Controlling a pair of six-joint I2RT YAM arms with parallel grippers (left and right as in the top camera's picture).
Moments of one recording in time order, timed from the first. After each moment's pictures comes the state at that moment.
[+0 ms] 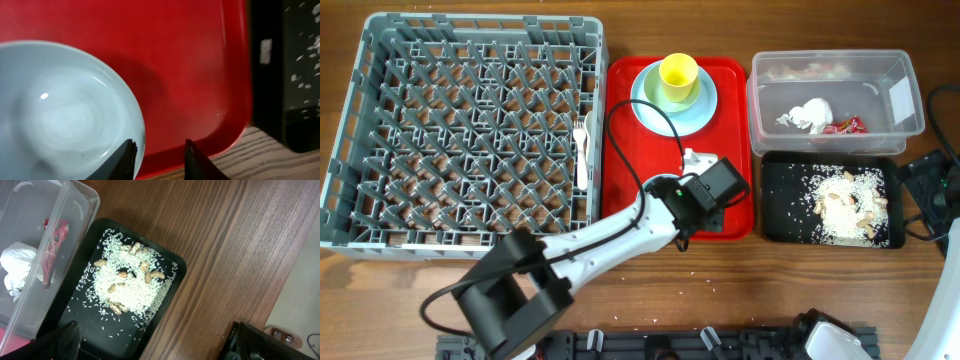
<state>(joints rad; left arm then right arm) -0.99 1.81 1.24 -0.59 -0.09 -0.81 -0.50 1.22 1.34 -1.34 0.24 0.61</state>
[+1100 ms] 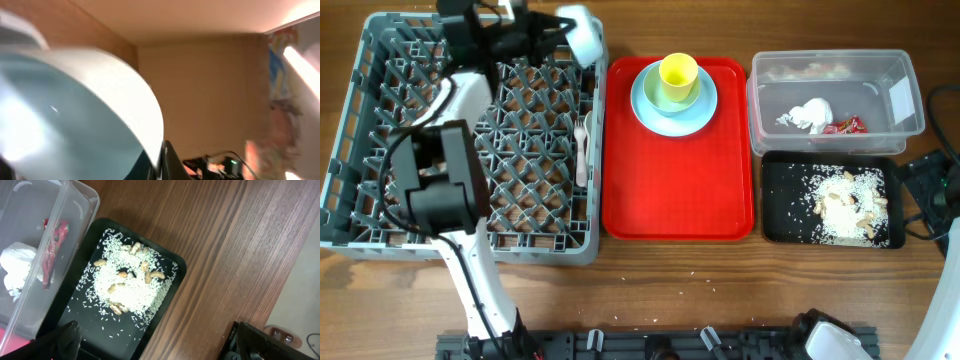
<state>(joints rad) 0.11 2.30 1.65 0.43 1.37 -1.26 -0.50 1.22 1.34 -1.34 0.24 0.61</state>
